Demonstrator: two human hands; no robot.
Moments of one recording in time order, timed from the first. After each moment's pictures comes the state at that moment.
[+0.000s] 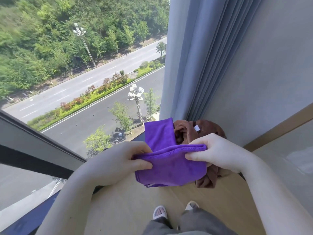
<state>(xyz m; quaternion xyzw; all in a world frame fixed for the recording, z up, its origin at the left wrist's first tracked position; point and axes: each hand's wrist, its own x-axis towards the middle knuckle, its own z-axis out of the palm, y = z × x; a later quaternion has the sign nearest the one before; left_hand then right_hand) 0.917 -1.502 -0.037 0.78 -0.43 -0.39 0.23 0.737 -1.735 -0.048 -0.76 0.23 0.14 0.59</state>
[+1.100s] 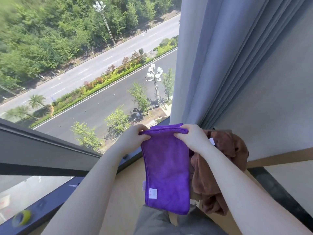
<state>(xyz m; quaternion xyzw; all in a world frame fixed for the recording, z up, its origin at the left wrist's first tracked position) 1.042 -1.630 -0.186 0.88 -0.24 -0.33 0.24 0.893 -1.829 -0.193 -0.80 0.31 0.07 0.51</state>
